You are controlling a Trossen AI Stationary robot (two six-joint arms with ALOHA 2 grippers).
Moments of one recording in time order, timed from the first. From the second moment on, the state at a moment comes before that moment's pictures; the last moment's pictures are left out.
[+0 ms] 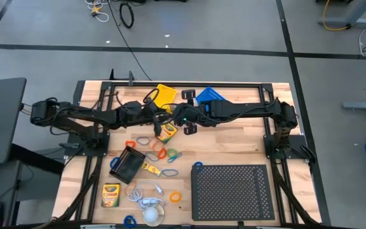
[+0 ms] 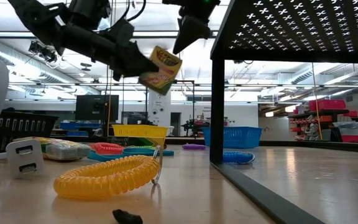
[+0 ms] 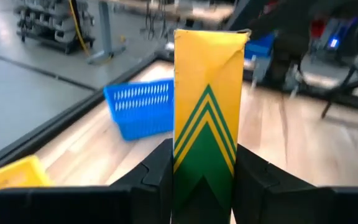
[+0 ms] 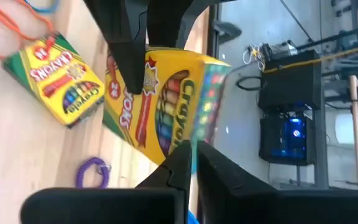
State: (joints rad) left arm 0.17 1.22 0.50 0.50 -0.19 -0.11; right arm 0.00 1.90 1.83 -0.83 0.56 -0.47
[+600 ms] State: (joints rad) left arm -0.28 0.75 0.49 -0.30 -0.59 -0.32; right arm 0.06 1.90 1.83 -0.80 0.25 -0.46
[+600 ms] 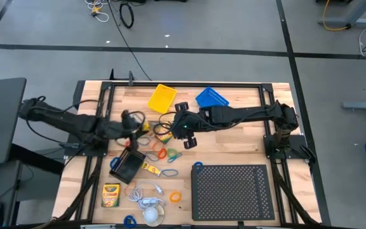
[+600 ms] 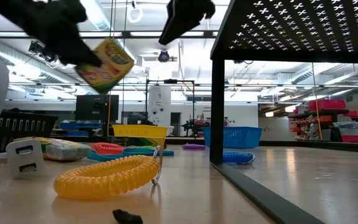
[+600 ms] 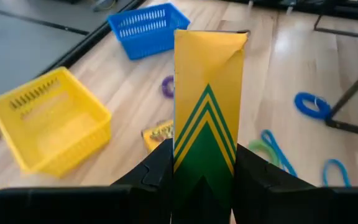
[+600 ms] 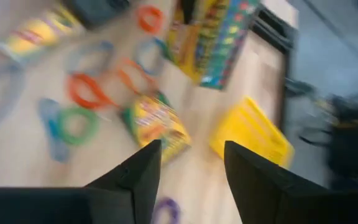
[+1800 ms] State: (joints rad) left arm -1.22 0.59 0.03 -0.03 -1.18 -0.67; right arm 0.06 1.93 1.83 -0.52 -0.36 -0.25
